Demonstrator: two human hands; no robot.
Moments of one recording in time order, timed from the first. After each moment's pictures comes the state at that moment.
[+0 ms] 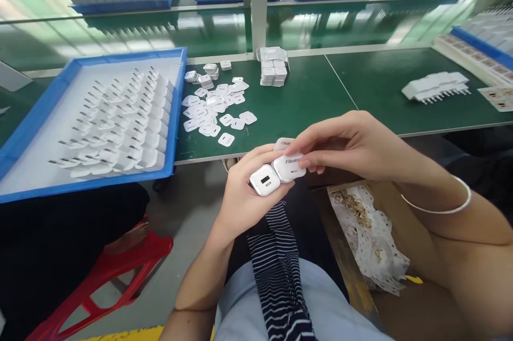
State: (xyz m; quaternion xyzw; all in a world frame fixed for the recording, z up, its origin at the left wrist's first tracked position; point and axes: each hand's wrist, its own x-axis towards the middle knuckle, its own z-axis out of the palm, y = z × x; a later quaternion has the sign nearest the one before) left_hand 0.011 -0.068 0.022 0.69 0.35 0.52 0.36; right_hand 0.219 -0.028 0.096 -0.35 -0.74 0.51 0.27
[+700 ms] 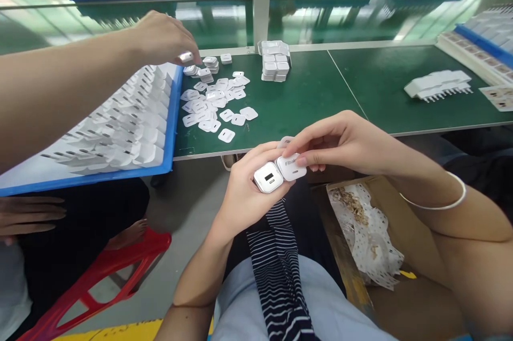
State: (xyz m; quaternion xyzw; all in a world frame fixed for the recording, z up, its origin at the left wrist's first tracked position) left_hand 0.010 -0.068 0.020 0.70 0.37 0.50 0.35; right_hand 0.214 -0.021 0.089 -0.35 -0.71 0.56 0.24
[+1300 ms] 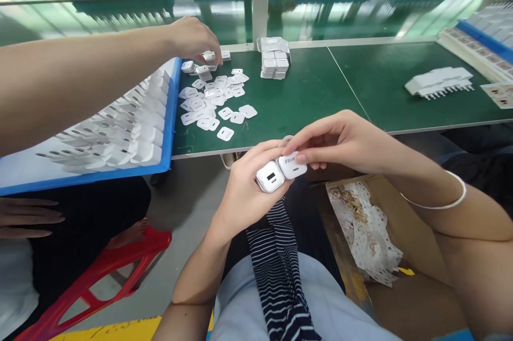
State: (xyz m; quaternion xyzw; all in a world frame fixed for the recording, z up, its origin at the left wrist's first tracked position) left_hand 0.011 -0.068 0.021 0.72 0.36 0.49 0.33; right_hand 0.216 -0.020 0.084 -0.37 -0.70 0.56 0.25
